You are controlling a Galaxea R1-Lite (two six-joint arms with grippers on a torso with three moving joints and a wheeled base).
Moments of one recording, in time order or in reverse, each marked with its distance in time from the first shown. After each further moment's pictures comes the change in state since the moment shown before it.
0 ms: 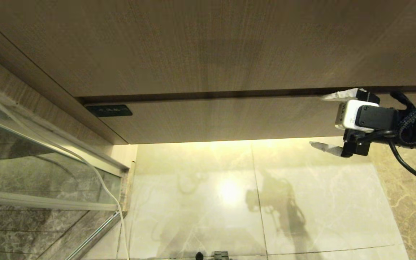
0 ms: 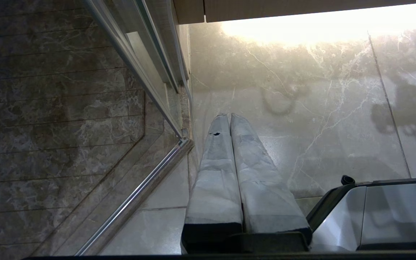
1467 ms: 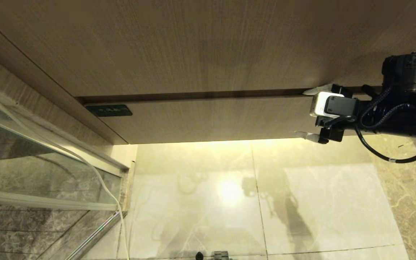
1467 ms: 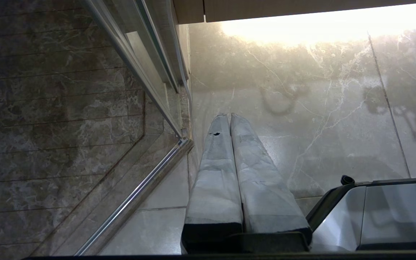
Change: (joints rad) left arm 0.000 0.000 0.000 0.000 0.000 -0.001; right arm -0.008 0.178 -0.151 -0.049 0.003 0.003
